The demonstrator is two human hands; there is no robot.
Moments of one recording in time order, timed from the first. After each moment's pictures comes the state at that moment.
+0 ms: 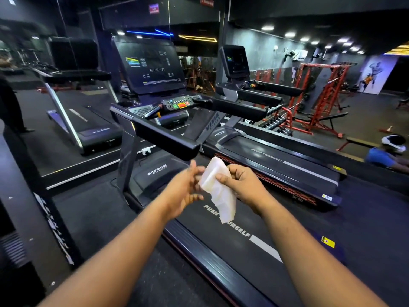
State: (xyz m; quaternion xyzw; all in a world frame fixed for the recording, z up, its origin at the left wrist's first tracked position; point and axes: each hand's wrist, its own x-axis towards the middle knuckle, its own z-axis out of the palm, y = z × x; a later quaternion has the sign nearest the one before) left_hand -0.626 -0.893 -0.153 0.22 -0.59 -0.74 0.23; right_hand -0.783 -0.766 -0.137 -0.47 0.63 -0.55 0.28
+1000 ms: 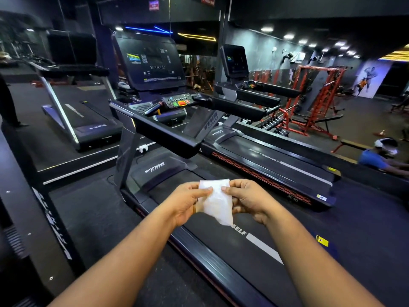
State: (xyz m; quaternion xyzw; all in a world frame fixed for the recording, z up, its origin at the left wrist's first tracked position) left_hand -0.606 -0.868 -0.160 0.26 -0.53 -0.78 0.20; right_hand -0.764 -0.747 -0.144 -0.32 0.65 -0.54 0.43
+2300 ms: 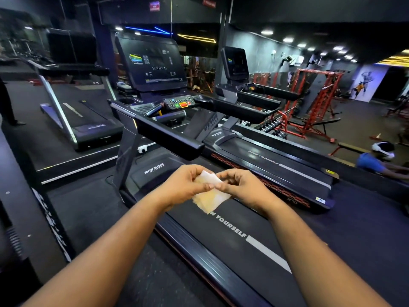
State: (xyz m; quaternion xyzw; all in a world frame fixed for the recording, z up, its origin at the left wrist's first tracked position) left_hand -0.586 -0.904 -0.124 0.17 -0.77 -0.58 0.22; right_hand -0.752 -0.767 -0.118 -0.51 0.66 -0.47 0.30
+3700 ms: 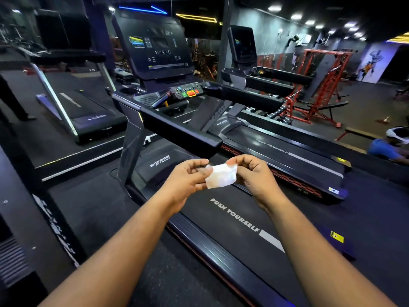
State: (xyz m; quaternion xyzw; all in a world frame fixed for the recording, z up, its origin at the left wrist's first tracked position) left_hand -0.597 -1.006 -0.160 0.23 -0.58 -0.74 0.27; right_hand -0.750 -0.880 -0.141 -0.37 0.61 -0.65 0.26
